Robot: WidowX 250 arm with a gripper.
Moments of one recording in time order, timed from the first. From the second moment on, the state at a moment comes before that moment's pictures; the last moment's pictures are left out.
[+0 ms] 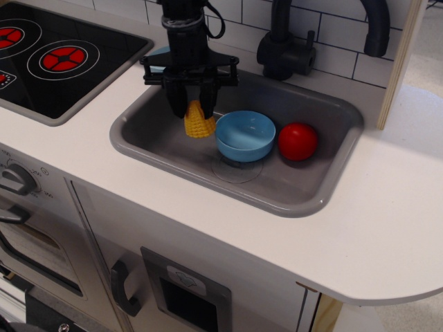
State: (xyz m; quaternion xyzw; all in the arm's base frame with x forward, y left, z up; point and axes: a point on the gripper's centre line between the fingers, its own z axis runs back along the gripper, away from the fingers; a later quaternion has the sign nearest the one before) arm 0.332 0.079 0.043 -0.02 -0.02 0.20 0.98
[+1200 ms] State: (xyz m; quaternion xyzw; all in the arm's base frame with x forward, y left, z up) arm 0.329 0.101 0.025 0.02 -0.02 0.24 0.97
